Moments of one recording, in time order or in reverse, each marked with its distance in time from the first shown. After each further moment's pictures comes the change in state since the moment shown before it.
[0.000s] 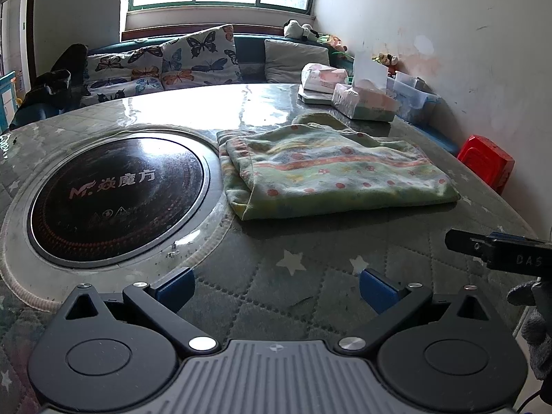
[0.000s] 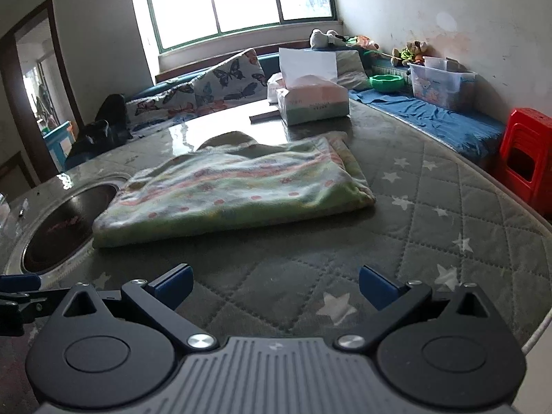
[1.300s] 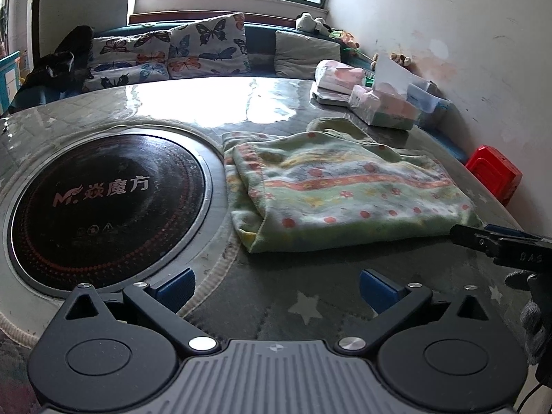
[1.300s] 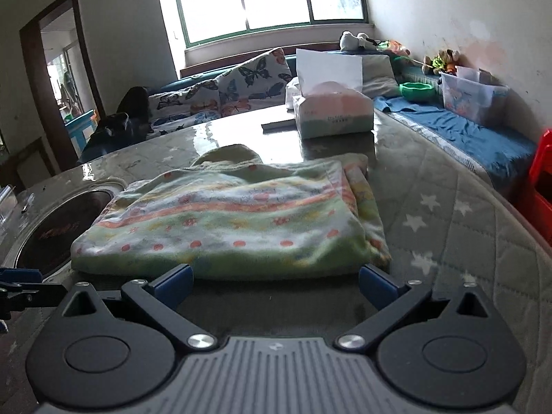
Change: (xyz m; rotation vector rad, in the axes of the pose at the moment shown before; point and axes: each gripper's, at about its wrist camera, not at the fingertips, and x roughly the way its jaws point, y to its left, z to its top) left arm 0.036 0.011 0.029 -0.058 0.035 -0.006; right arm 0.050 -0.024 0.040 -0.076 0.001 0.093
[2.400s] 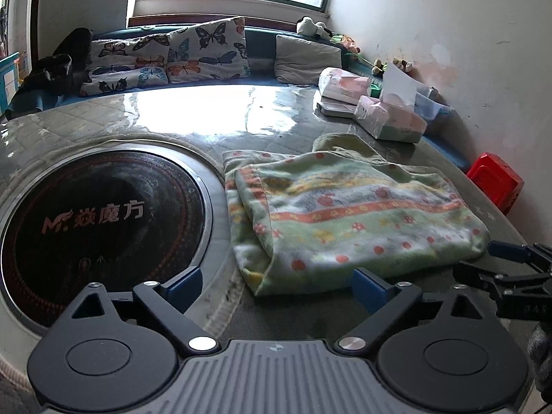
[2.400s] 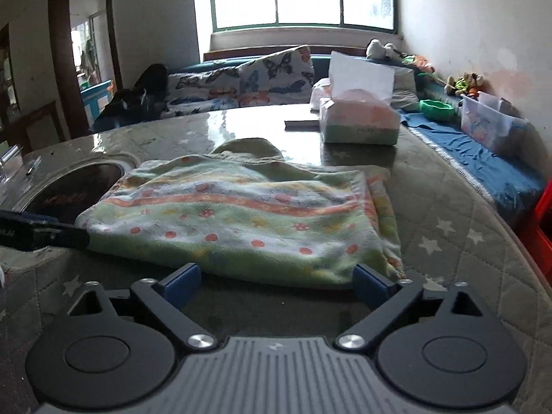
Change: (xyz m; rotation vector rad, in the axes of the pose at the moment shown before) left arm 0.020 0.006 0.023 -0.011 -0.011 -0.004; right arm 0.000 0.015 0.005 -0.146 0.013 0.005
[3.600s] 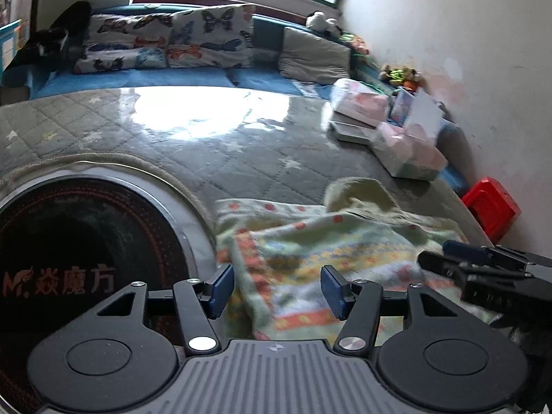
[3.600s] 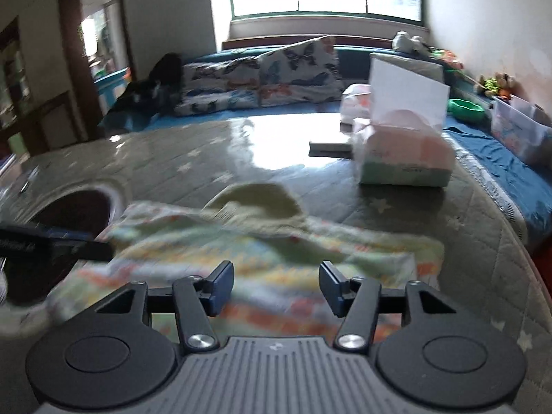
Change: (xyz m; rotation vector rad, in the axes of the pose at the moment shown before) left arm 0.050 0.016 0.067 -0.077 0.039 -0.052; right arm 0.079 0.006 0.076 -0.054 0.071 0.083
